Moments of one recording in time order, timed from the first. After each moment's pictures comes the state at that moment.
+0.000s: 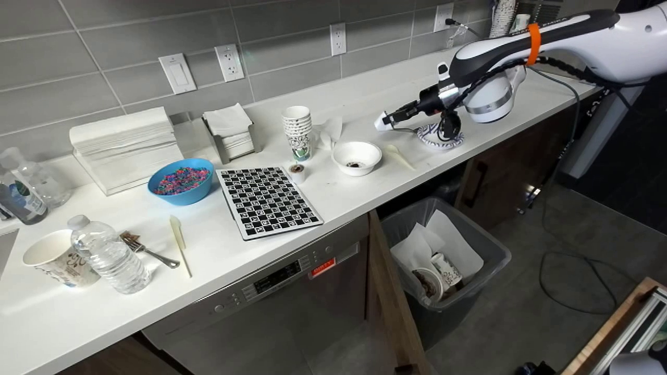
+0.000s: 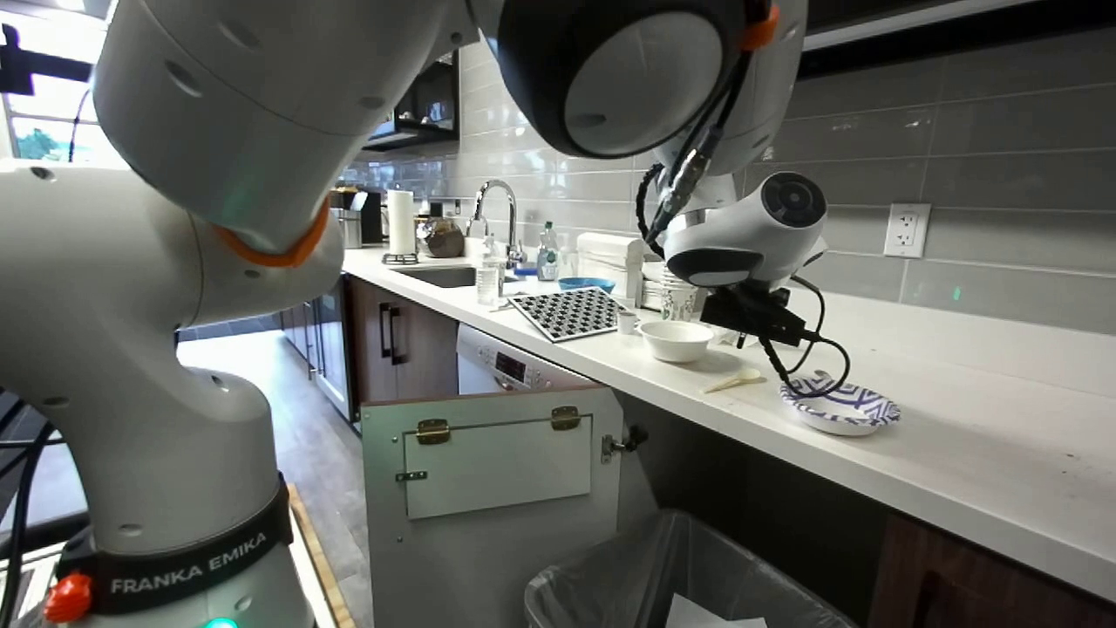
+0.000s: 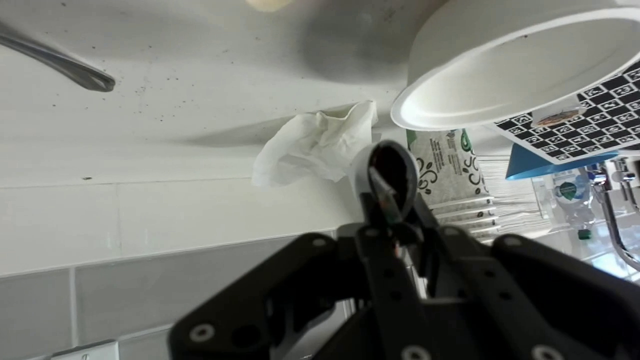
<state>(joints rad) -1.18 0.94 1.23 -2.01 0.26 3.07 -1.20</state>
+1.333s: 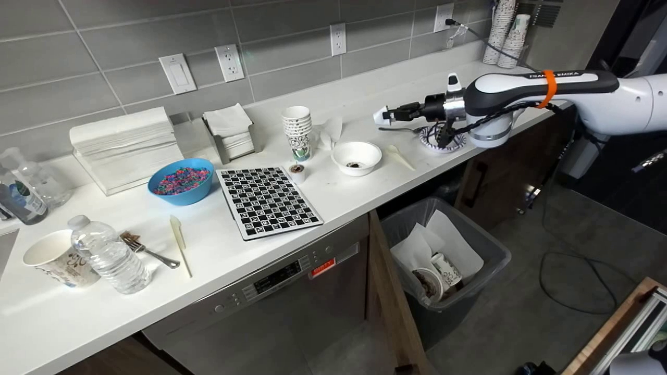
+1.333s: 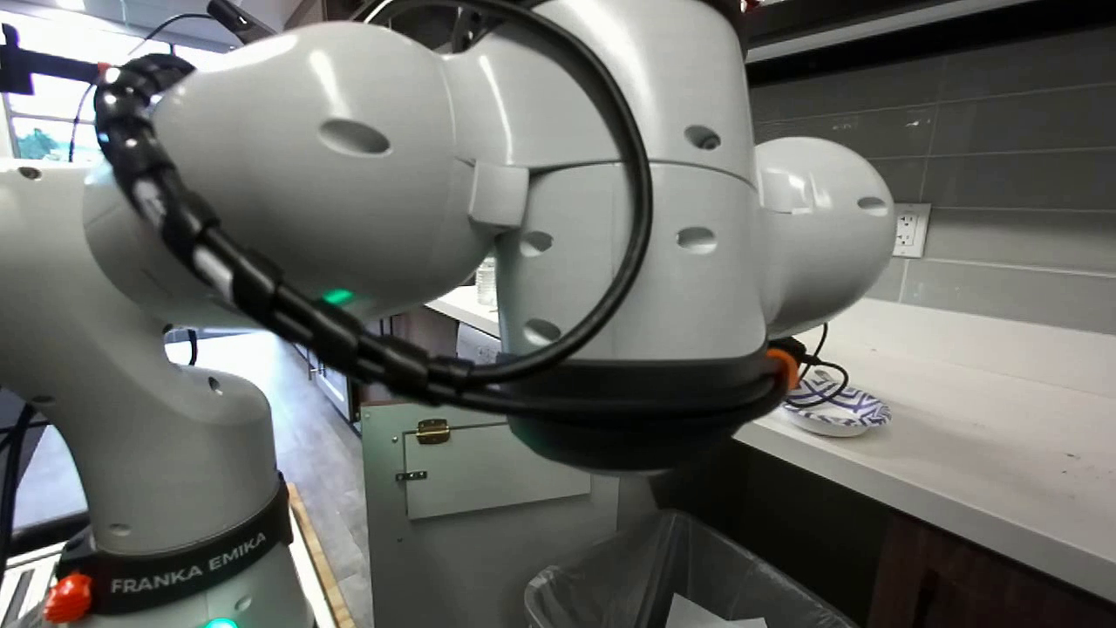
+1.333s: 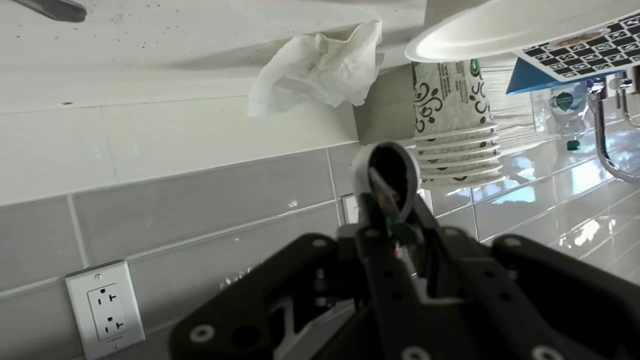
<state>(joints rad) -1.30 1.38 1.35 -2.03 -0.25 3.20 -1.08</state>
